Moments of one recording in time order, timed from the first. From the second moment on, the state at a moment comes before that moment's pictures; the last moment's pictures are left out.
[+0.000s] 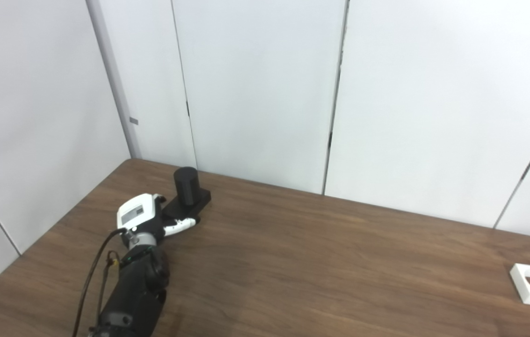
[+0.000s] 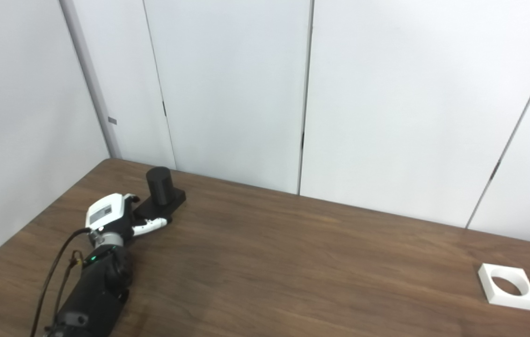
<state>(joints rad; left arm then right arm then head) -0.39 0.35 0.08 0.39 0.92 0.47 0.07 0.33 -0.14 -0.09 -0.25 0.13 -0.11 -0.06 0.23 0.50</state>
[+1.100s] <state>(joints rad) -0.42 0.31 0.12 0.43 1.03 0.47 0.05 0.33 -0.14 -0.08 -0.25 0.13 -0.13 -0.03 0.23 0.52</state>
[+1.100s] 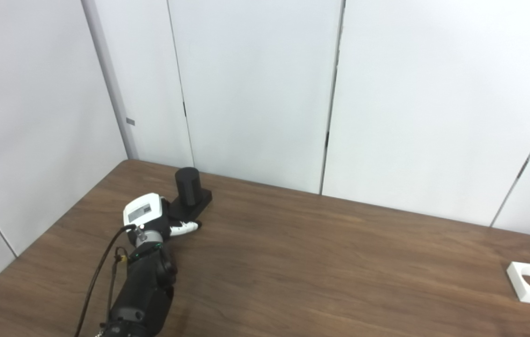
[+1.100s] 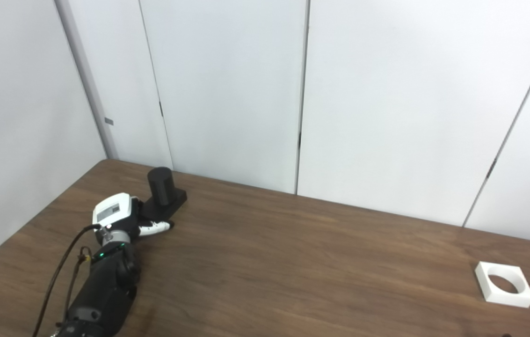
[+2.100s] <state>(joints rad) -0.41 0.34 0.04 0.42 0.70 0.45 0.24 0.33 -0.14 -0.08 -0.25 0.15 -0.15 -0.02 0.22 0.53</state>
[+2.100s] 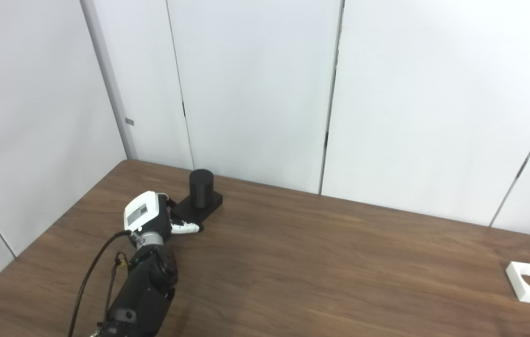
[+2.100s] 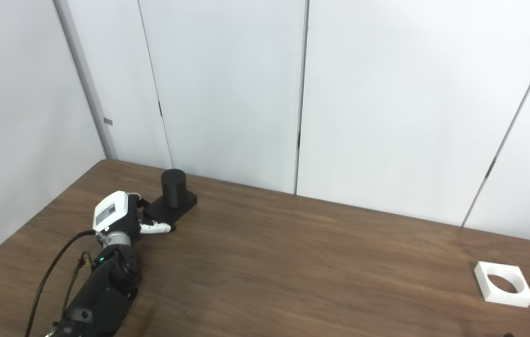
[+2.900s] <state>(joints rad) -0.23 0.28 -0.09 -0.14 0.67 0.47 -0.01 0.35 -0.13 -0.07 -0.28 0.13 -0.10 -0.04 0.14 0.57</state>
